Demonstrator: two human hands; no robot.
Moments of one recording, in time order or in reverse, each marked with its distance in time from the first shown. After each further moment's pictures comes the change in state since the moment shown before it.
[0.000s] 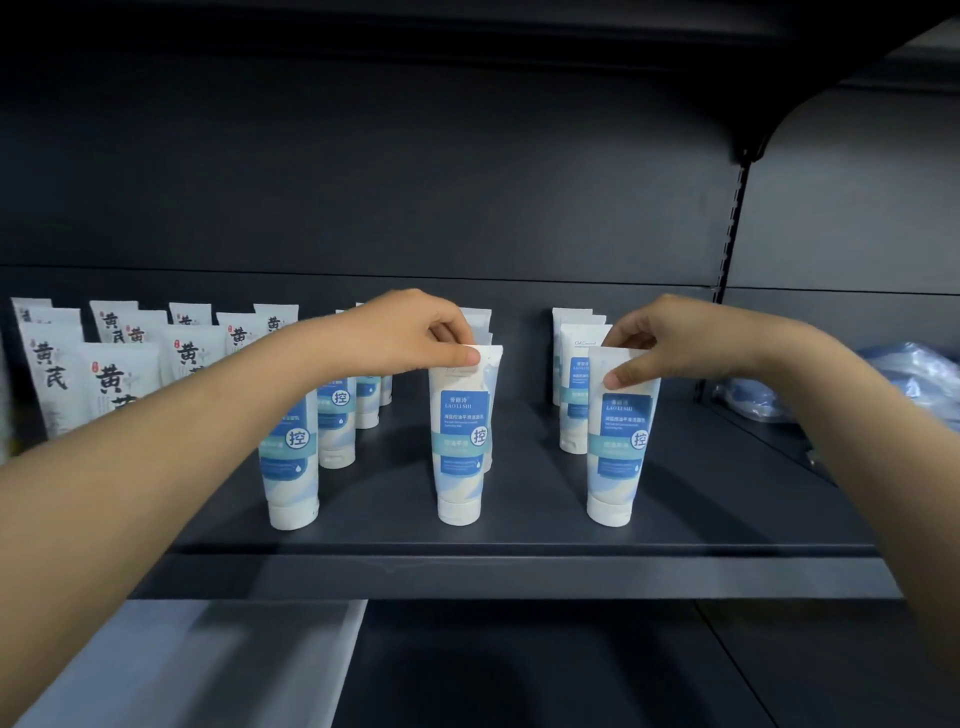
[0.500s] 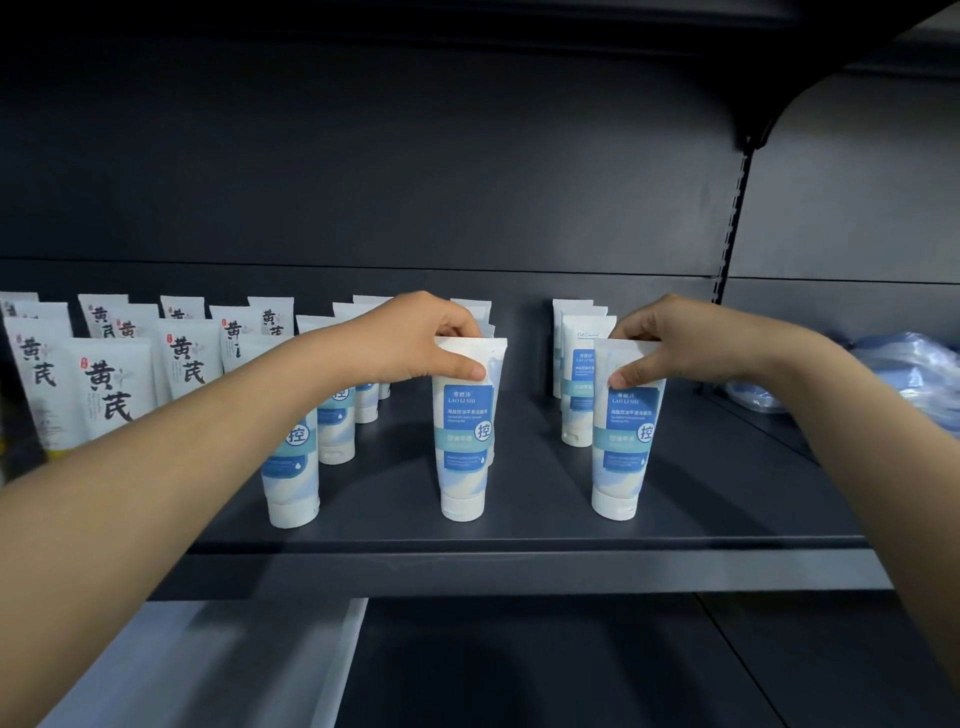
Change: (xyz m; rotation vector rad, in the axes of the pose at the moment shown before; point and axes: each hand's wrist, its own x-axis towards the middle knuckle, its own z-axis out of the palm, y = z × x) left_hand 0.004 -0.004 0.013 -0.106 0.011 0.043; right_hand 0.002 0.006 0.011 0.109 0.024 -0.013
